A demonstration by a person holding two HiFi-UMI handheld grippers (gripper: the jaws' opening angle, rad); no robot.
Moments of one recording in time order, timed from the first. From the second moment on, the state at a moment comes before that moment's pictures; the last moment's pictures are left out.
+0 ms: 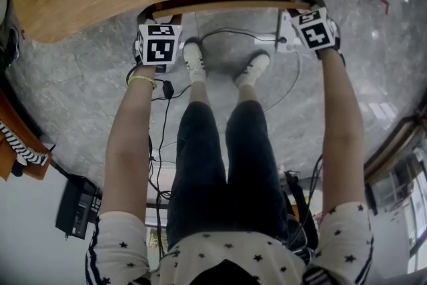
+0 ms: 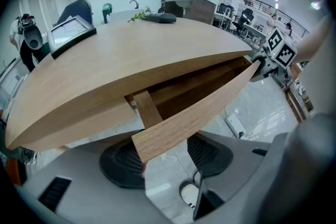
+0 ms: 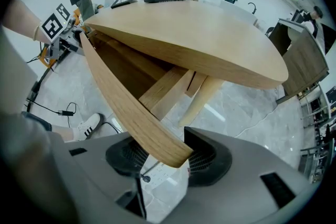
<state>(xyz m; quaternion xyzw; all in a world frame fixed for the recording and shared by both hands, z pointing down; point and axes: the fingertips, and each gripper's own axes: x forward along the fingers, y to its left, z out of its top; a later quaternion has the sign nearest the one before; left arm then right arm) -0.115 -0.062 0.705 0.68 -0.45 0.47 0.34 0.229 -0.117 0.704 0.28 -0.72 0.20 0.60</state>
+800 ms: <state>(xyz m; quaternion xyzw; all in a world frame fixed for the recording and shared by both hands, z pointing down) -0.121 -0.085 0.706 0.66 -0.49 0.44 0.35 0.222 -0.141 0.703 0.29 -0.73 0.21 0.58</state>
